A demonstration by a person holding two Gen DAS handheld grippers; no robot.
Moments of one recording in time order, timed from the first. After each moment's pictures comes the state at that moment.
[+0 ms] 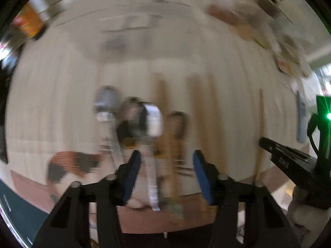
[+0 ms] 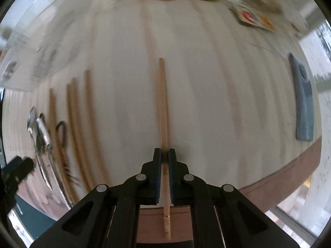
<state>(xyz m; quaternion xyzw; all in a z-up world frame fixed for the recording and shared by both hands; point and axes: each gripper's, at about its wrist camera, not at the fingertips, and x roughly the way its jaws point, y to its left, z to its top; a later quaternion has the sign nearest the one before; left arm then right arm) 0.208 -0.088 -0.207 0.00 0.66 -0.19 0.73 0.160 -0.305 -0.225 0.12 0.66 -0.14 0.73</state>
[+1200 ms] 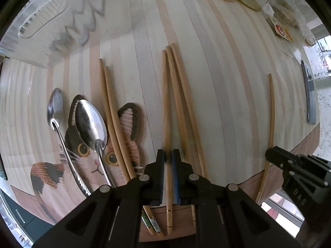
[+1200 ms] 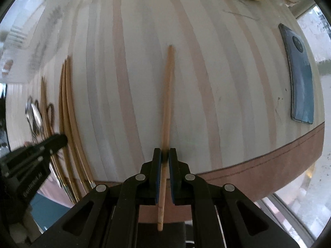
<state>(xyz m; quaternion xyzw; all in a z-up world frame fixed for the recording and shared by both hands) 0.200 -0.167 -0.251 0.07 0.68 -0.20 0.70 0.147 -0.310 -0.216 0.14 0.70 -0.11 0.69</state>
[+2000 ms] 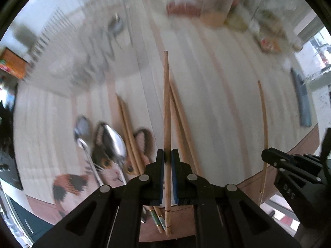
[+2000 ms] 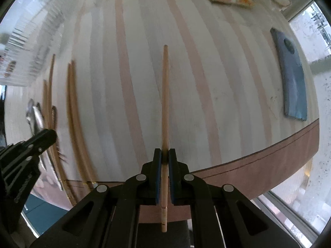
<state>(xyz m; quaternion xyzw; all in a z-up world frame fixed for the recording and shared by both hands) 0.194 -0.171 -0.182 0.11 0.61 -0.18 0.76 0.155 -0.317 -0.207 0.14 0.67 -0.12 0.71</state>
